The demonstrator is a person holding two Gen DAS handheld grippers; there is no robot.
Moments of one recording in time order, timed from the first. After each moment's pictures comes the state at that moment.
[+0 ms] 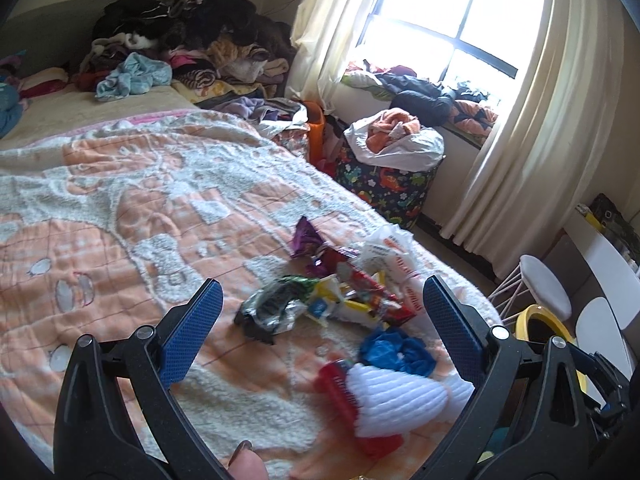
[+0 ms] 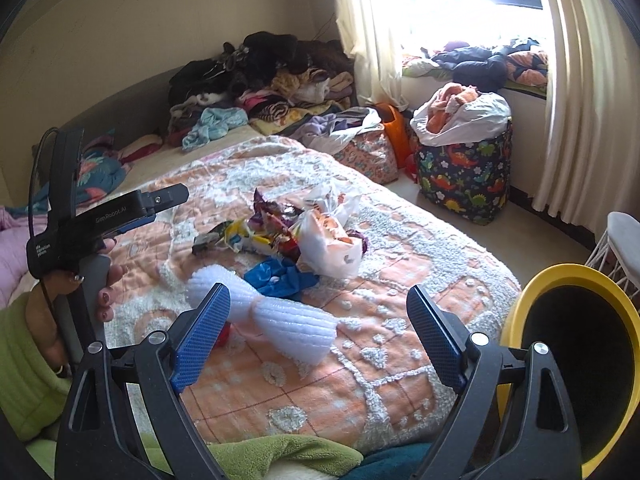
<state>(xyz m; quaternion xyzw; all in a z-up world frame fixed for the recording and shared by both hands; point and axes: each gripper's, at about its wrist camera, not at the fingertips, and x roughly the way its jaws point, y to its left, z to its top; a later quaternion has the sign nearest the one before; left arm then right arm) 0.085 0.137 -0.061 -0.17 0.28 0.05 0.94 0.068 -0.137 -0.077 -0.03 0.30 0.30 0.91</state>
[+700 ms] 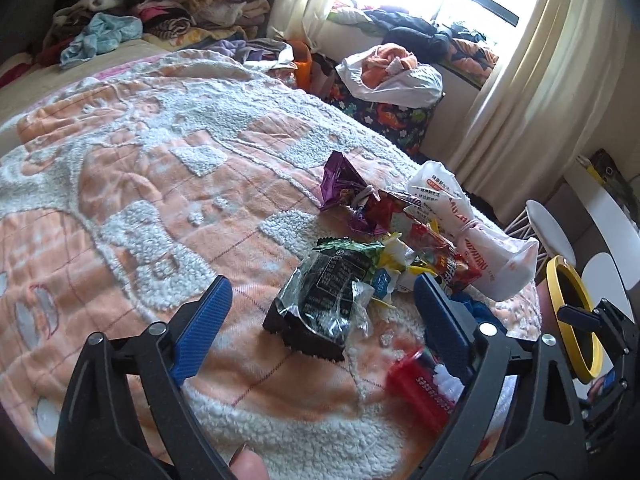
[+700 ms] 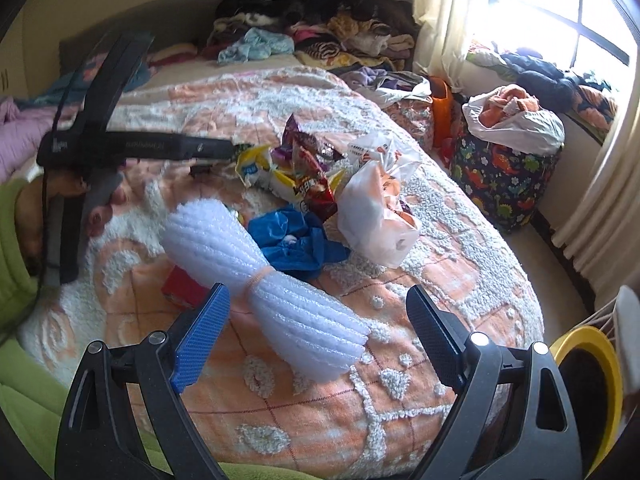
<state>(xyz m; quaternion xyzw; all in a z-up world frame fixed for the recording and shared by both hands) 0.137 0.171 -0.114 -0.16 0.38 -0.02 0.91 0.099 -0.067 -0.119 -0.20 0.35 0.34 0.85</state>
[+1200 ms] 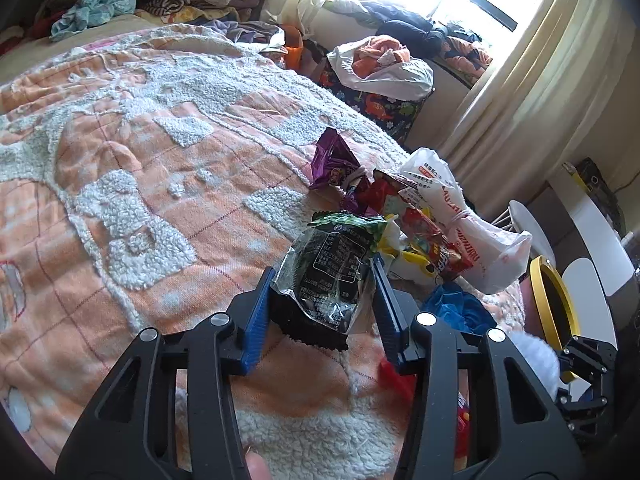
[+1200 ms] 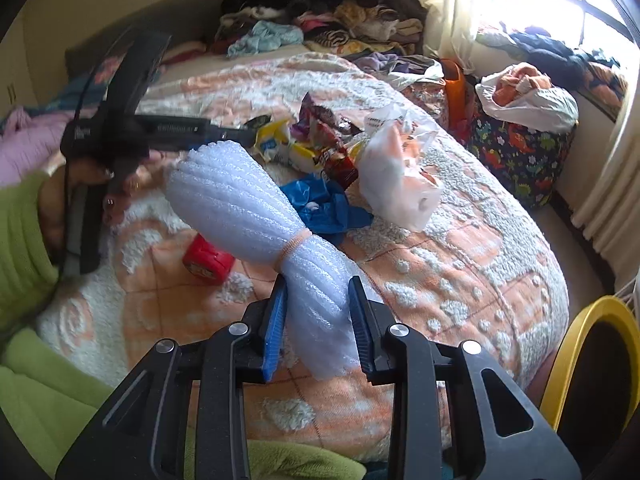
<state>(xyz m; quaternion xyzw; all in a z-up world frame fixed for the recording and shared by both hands) 0.134 0.172 -0.126 -0.20 0.39 -0.05 0.90 0.087 -0.083 -0.131 -0.15 0.38 0.36 0.84</state>
